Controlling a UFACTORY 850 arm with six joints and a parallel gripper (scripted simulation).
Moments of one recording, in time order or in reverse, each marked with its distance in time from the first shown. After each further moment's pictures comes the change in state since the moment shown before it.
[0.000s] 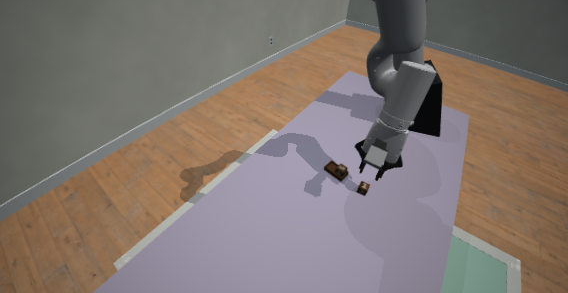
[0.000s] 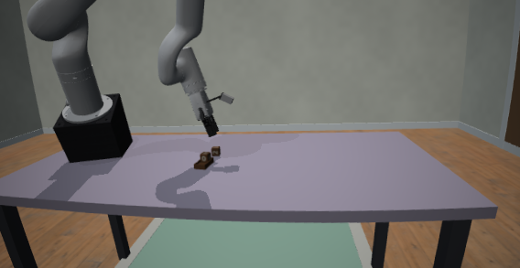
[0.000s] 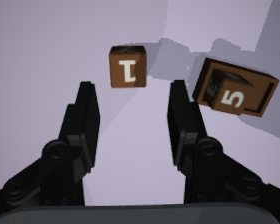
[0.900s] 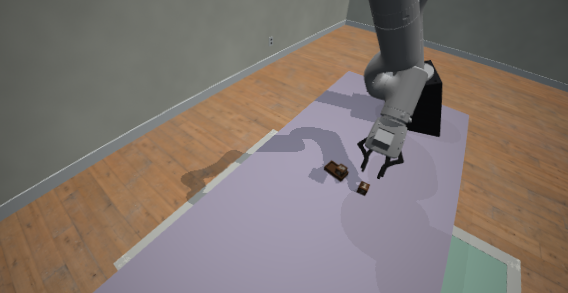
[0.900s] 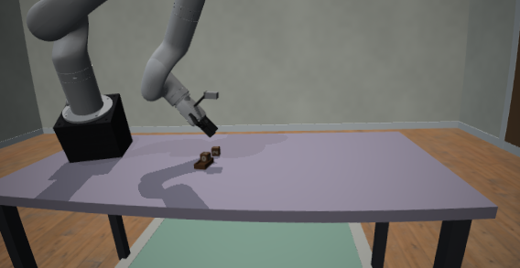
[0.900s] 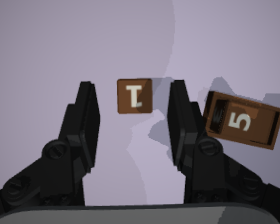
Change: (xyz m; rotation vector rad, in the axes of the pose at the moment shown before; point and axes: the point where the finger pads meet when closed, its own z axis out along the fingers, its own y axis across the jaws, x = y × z) arm -0.007 -0.003 -0.001 0.018 0.391 0.010
